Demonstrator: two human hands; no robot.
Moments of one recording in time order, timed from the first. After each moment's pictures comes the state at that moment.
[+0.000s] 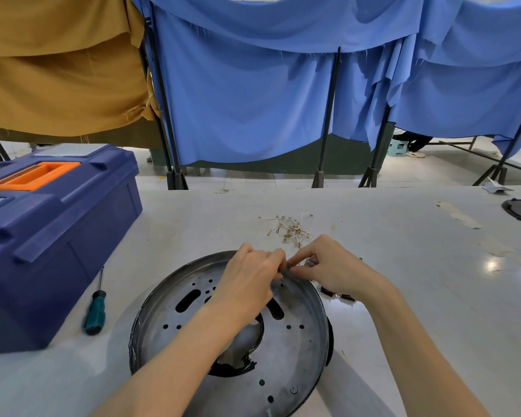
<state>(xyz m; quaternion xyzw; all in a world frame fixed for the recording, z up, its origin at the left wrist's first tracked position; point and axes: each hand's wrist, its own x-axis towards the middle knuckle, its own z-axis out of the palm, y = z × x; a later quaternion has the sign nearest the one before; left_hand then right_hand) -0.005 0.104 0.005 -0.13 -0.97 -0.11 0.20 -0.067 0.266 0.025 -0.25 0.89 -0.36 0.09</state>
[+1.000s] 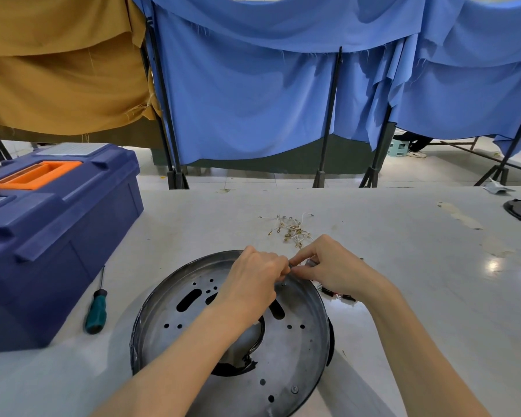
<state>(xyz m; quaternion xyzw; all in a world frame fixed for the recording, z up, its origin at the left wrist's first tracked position) -0.012 0.106 -0.003 -0.15 -0.96 -0.13 0.20 -0.068 0.266 0.024 -0.25 0.89 -0.36 0.09</state>
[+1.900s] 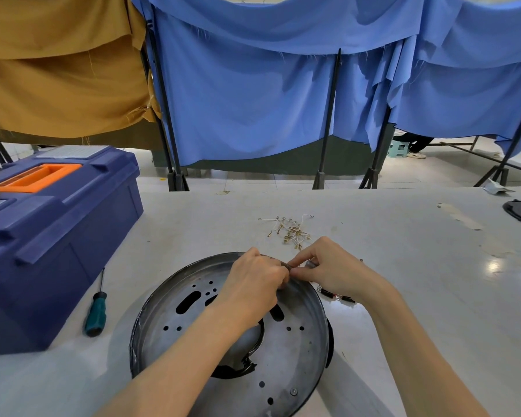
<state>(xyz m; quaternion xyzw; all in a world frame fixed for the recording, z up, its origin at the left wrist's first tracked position) -0.012 0.107 0.005 -0.17 -0.97 -0.04 0.16 -0.068 0.266 0.023 -0.25 0.89 -0.37 0.10</state>
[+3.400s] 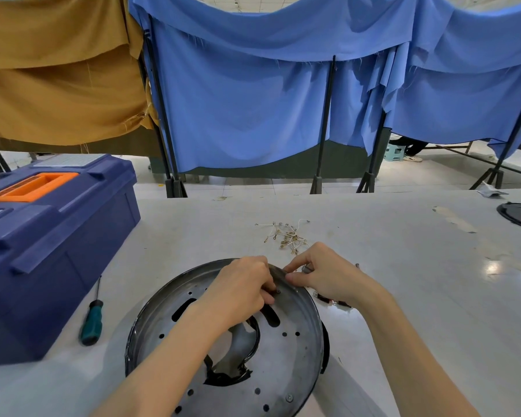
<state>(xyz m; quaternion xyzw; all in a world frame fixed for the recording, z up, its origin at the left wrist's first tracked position) -0.014 0.096 0.016 -0.13 -0.99 -0.11 0.04 -0.070 0.266 0.021 -0.24 0.89 -0.37 0.10</state>
